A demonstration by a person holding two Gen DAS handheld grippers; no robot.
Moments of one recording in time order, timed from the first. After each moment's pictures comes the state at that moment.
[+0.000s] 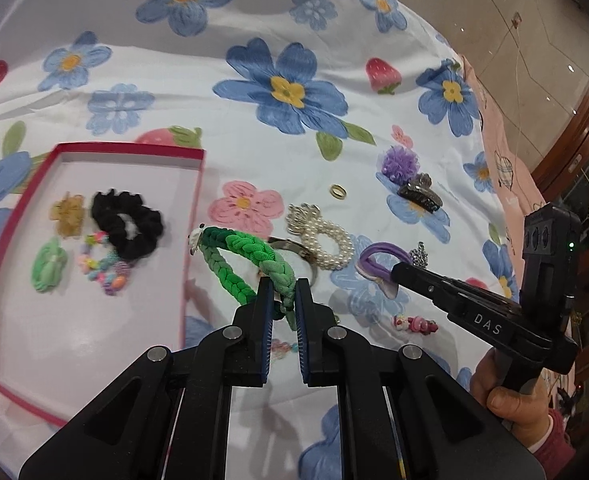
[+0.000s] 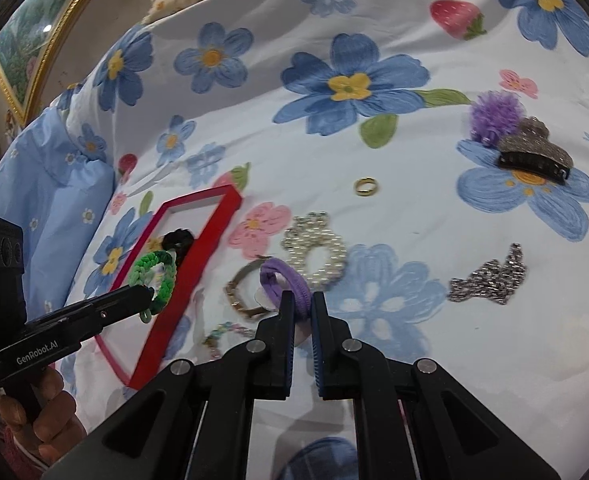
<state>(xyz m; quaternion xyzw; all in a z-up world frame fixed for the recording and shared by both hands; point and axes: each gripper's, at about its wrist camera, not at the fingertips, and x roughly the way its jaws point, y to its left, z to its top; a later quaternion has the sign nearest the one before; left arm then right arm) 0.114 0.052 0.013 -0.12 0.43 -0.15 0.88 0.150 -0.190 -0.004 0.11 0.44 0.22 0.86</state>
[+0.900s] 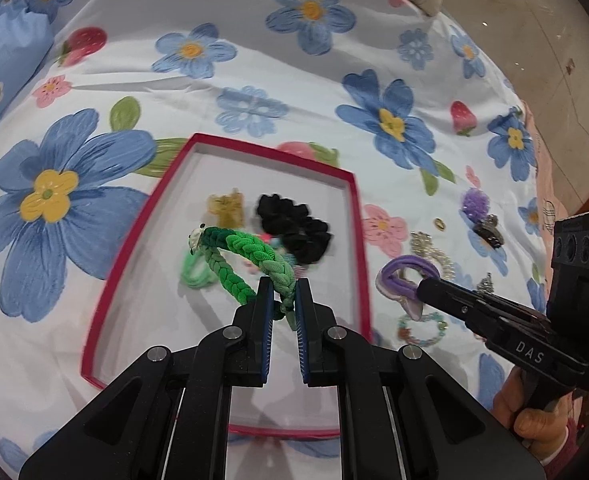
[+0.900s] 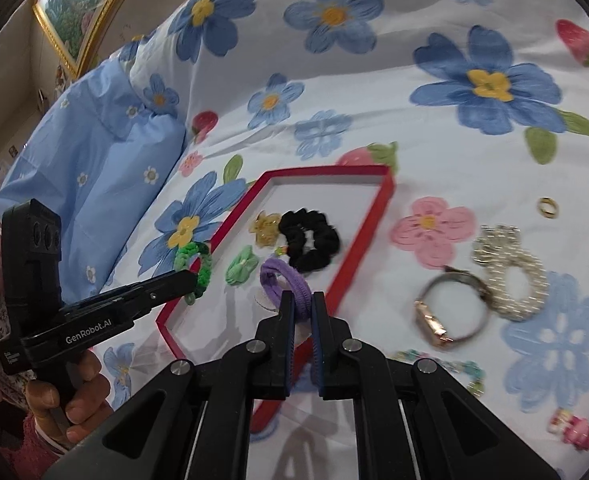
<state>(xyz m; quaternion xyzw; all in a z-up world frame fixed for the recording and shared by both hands) 0.106 0.185 -0.002 -0.15 0.43 -0.05 0.89 0.153 -0.042 0.001 0.07 0.45 0.33 0.83</state>
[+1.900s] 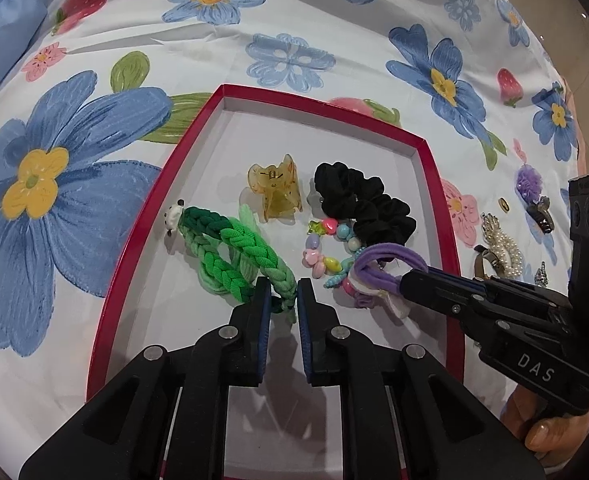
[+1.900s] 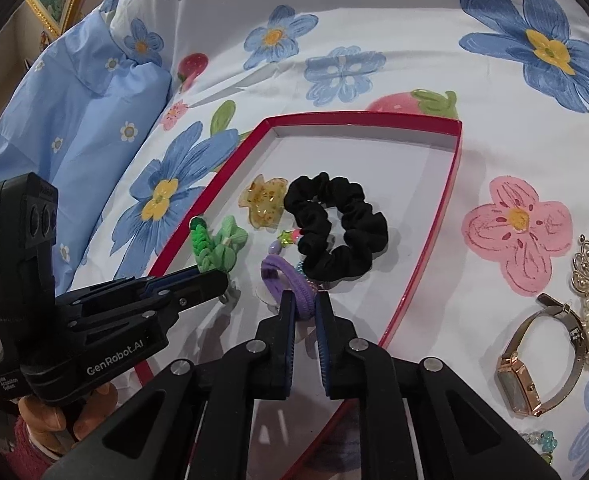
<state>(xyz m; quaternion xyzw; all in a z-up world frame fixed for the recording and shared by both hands) 0.153 0.201 -0.056 -0.13 0.50 -0.02 0.86 0.194 0.017 -0.049 0.04 0.52 0.33 0.79</state>
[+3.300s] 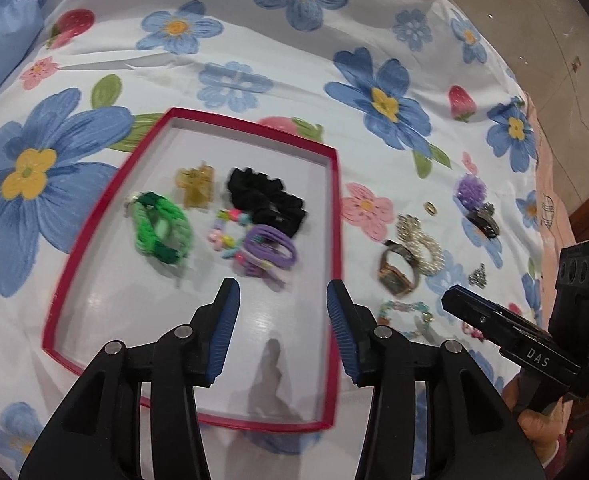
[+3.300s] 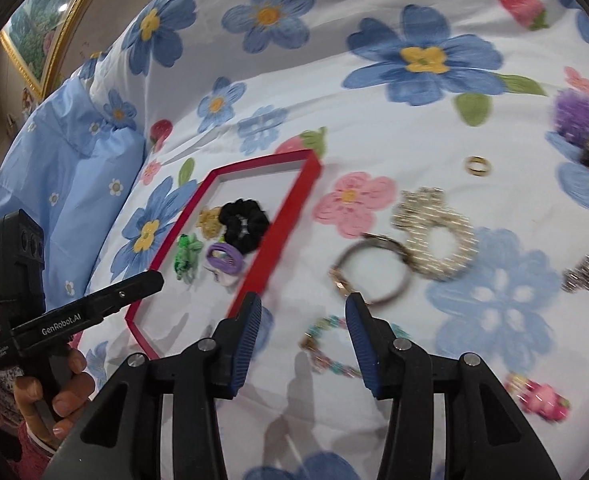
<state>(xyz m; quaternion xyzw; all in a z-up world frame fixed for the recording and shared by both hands) 0.109 0.145 -0.005 -0.16 0.46 -0.06 0.87 0.143 -0.125 -0.007 0.11 0.47 0.25 0.84</state>
